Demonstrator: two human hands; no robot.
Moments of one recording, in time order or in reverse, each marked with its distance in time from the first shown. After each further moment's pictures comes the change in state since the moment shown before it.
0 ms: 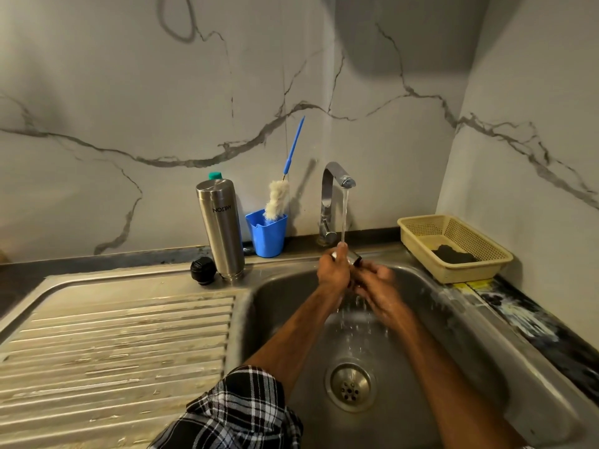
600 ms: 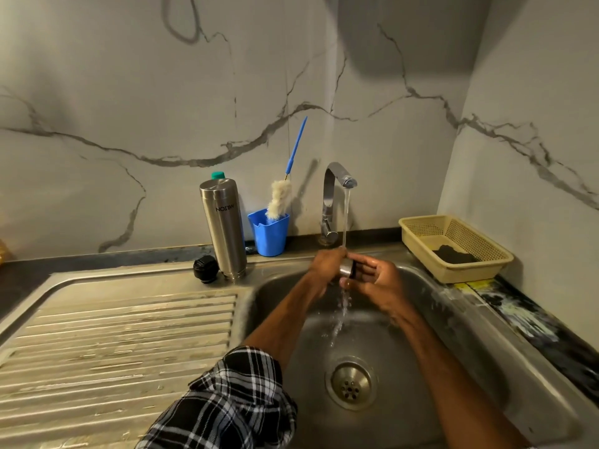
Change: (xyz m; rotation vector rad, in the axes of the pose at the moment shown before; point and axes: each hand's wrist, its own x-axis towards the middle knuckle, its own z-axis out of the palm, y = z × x) left_hand 0.016 0.013 -0.025 0.268 -0.208 -0.048; right_hand -0.001 -0.004 -0.012 -0.366 -0.106 -0.240
